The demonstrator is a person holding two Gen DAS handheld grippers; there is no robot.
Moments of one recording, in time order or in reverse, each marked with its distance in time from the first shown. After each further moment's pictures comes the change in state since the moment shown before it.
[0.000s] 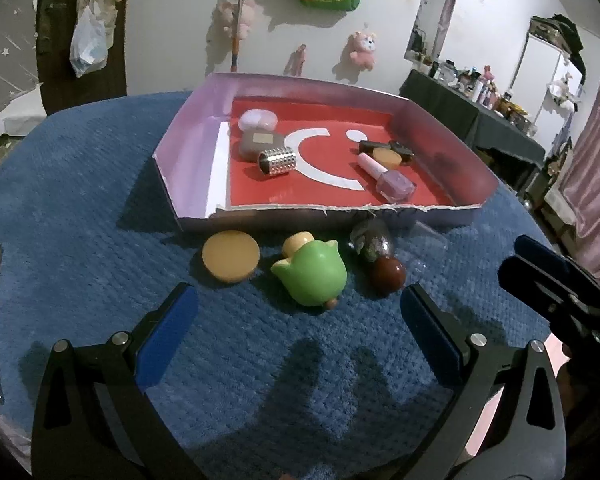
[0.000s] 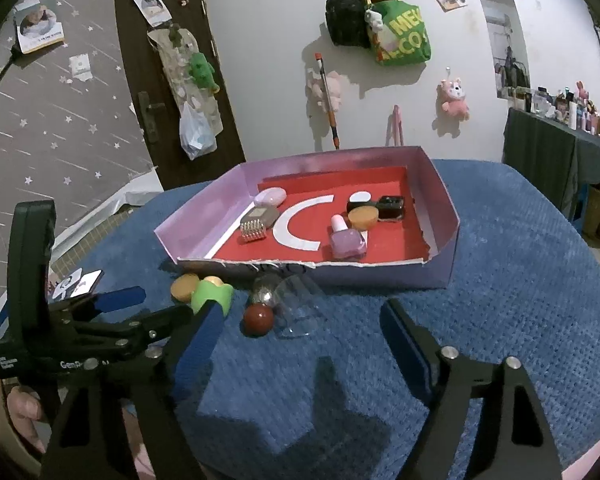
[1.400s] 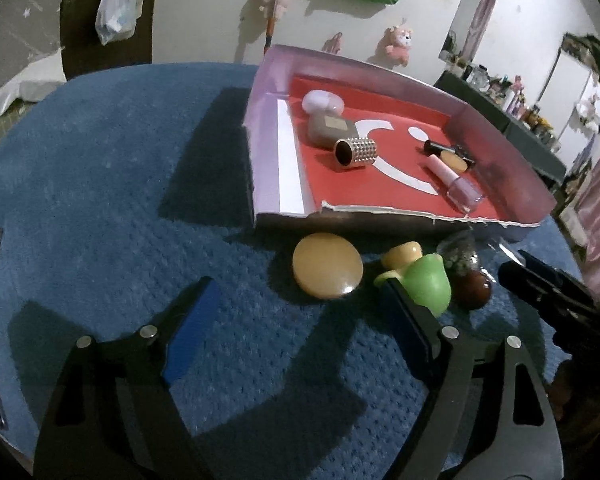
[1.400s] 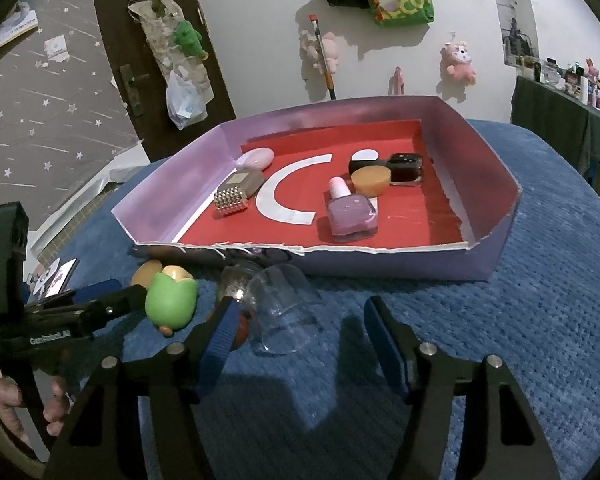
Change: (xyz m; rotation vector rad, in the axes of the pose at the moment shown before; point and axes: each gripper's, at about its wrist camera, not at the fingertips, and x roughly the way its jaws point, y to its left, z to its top) left arm 0.030 0.055 0.008 -0.087 0.049 0.057; right arm 0.065 -0.013 0.003 0.024 0.130 0.008
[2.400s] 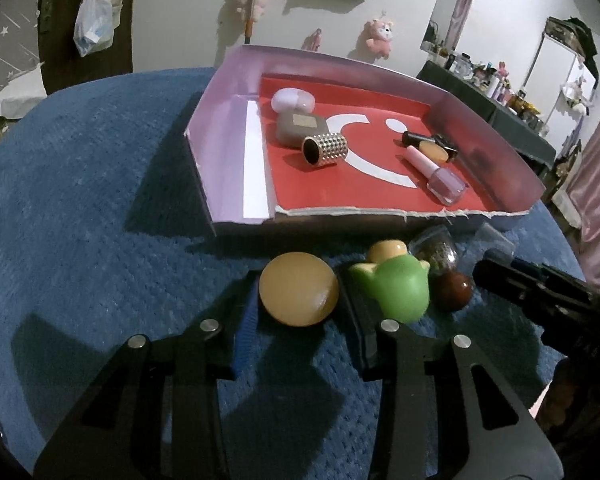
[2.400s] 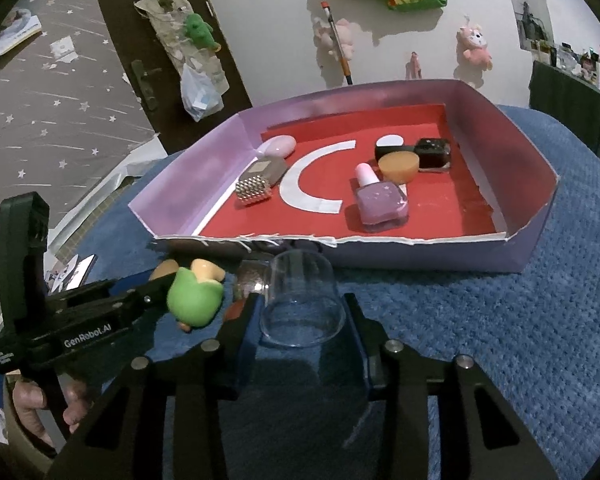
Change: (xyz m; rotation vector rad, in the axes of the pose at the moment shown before) left arm 0.001 -0.016 -0.001 0.057 0.004 -0.040; right arm 0.007 0.006 0.000 0.015 0.043 0.086
